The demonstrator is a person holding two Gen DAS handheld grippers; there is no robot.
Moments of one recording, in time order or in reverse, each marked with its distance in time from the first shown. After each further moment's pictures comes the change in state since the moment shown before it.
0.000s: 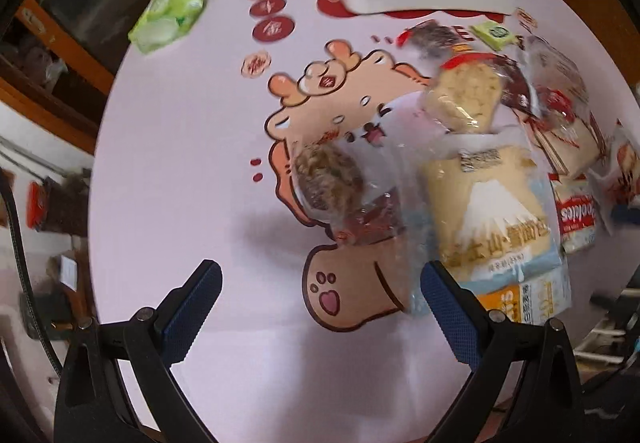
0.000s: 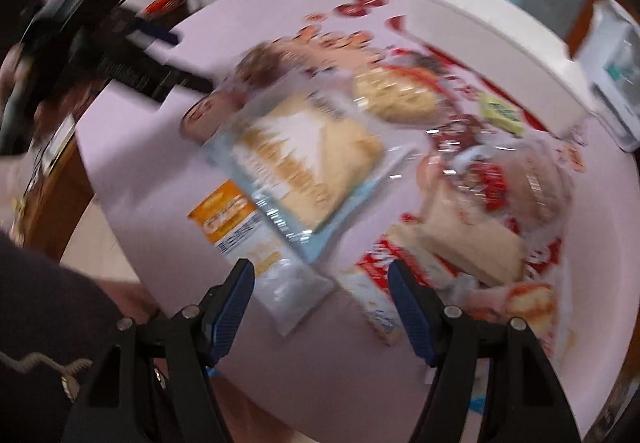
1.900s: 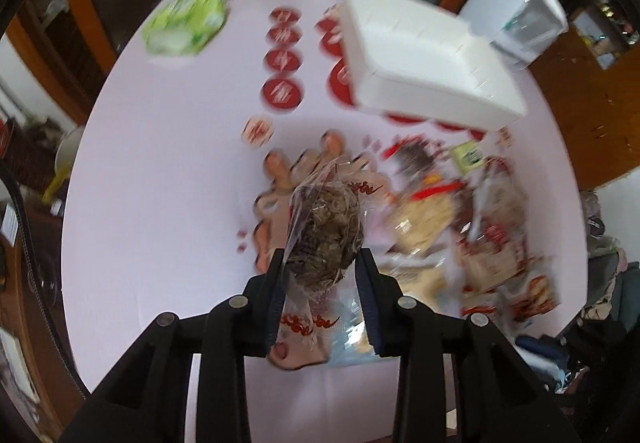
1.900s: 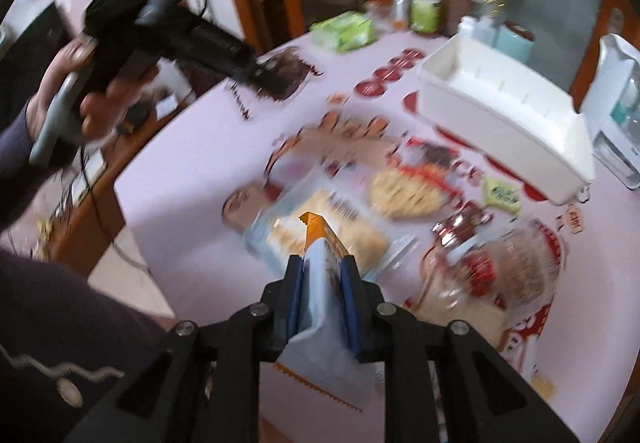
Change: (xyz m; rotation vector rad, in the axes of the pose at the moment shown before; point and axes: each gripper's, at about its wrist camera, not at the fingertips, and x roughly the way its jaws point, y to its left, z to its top) left arm -0.068 0.040 0.070 -0.239 -0.079 -0.260; right arm -0.068 -0.011 0.061 0.031 -0.185 0.080
